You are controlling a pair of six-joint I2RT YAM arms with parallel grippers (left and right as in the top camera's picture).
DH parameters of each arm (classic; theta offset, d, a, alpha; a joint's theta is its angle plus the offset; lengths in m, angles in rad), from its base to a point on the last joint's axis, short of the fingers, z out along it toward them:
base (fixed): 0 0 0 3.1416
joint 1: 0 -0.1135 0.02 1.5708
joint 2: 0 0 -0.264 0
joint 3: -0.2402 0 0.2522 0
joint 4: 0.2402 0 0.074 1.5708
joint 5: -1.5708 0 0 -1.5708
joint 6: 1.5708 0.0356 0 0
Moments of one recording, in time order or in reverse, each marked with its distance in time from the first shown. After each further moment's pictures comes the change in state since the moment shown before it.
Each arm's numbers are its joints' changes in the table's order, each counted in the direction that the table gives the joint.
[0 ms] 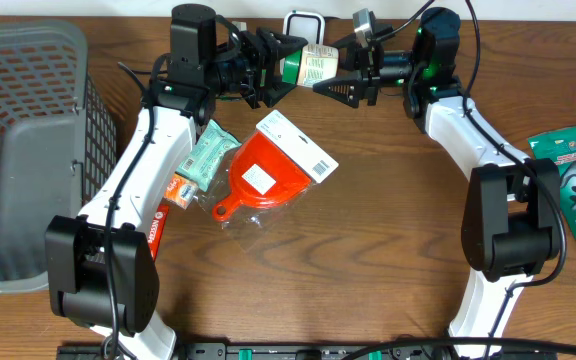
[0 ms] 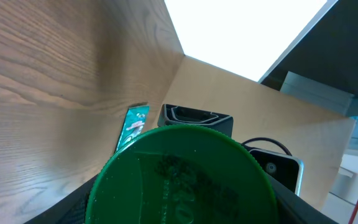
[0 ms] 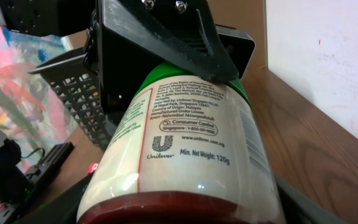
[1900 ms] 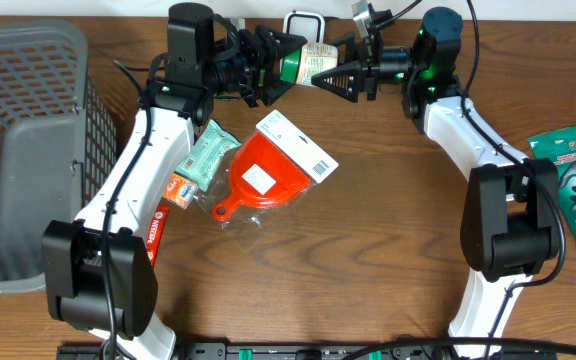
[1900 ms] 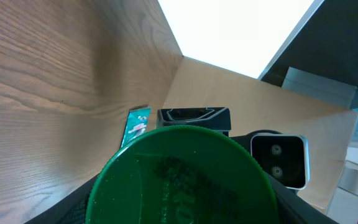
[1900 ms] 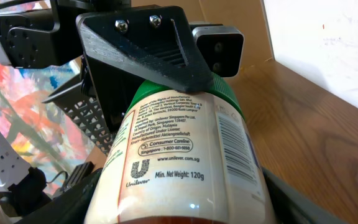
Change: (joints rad) left arm -0.003 -0.016 0.000 0.006 0.004 0.047; right arm -0.006 0.001 0.000 -0.110 -0.011 0.270
